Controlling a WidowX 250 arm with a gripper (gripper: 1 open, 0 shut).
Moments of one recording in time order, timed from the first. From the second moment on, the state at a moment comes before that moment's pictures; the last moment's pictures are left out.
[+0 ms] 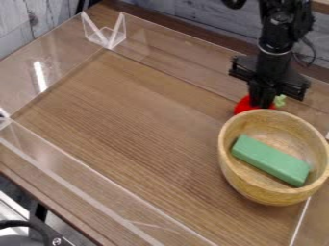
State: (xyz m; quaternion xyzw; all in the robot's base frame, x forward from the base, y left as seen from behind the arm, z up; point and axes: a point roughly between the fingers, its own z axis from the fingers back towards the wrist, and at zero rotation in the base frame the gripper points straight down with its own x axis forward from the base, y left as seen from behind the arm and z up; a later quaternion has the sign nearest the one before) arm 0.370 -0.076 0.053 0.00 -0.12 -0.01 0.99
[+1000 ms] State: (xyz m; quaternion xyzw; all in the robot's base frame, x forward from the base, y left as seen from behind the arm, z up) arm 0.368 -0.086 0.040 0.00 -0.11 -0.06 0.99
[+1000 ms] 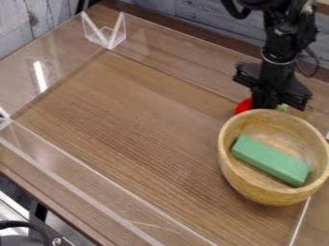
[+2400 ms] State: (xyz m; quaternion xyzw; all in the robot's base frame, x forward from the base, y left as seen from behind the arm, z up) arm 0.368 -0.090 0.026 0.04 -0.10 -0.06 0.99
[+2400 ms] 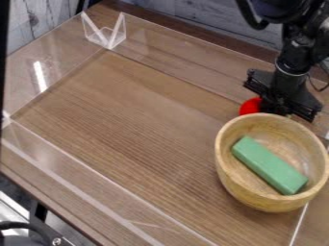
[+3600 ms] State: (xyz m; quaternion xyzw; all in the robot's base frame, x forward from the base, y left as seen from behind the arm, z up) arm 0.368 -0.061 0.024 0.05 -0.10 -0.13 0.99
